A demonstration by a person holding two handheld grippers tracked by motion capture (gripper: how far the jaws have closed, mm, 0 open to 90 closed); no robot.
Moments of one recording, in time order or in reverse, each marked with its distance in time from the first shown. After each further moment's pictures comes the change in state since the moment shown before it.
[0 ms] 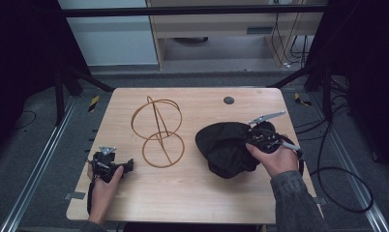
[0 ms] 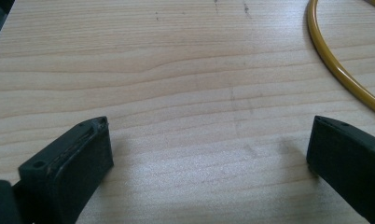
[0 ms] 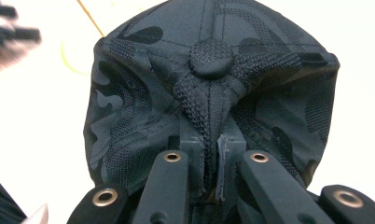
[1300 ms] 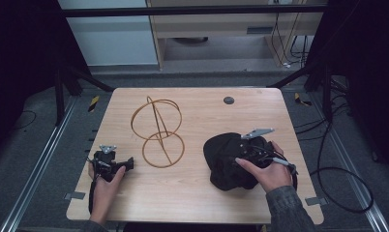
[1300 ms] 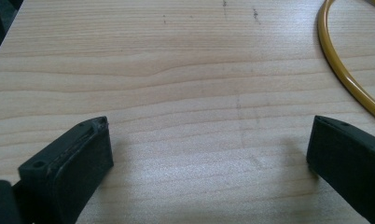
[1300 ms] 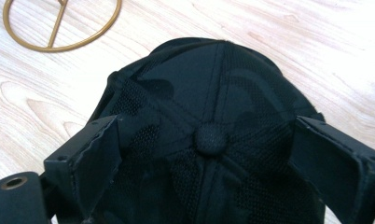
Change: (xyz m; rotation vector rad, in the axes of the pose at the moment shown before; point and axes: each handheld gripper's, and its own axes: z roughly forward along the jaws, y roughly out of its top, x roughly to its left) left arm -0.003 0.004 0.004 0.000 0.035 -0.033; right arm 0.022 -0.037 0.029 0.016 -0.165 -0.054
